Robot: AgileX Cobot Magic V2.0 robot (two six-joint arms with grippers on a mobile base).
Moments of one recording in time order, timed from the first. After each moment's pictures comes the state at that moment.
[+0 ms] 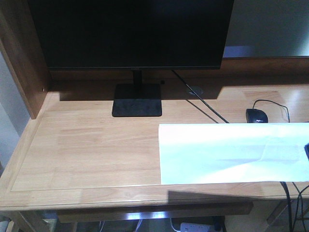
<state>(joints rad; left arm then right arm) -0.36 0.10 -0.52 0.10 0.81 -0.07 0.14 0.48 0.00 -0.41 -0.95 1.51</state>
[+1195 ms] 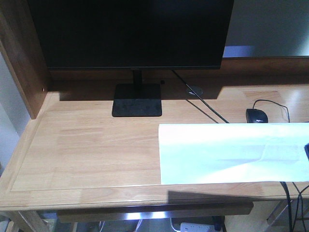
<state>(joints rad) -0.36 0.23 -0.53 0.04 0.71 -0.07 0.14 0.48 0.00 -0.41 -0.95 1.51</state>
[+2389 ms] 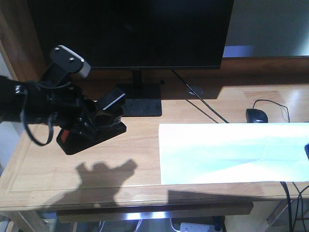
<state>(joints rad) -0.33 1.44 -1.07 -0.76 0.65 0.94 0.14 0.48 0.00 -0.41 -0.95 1.51</state>
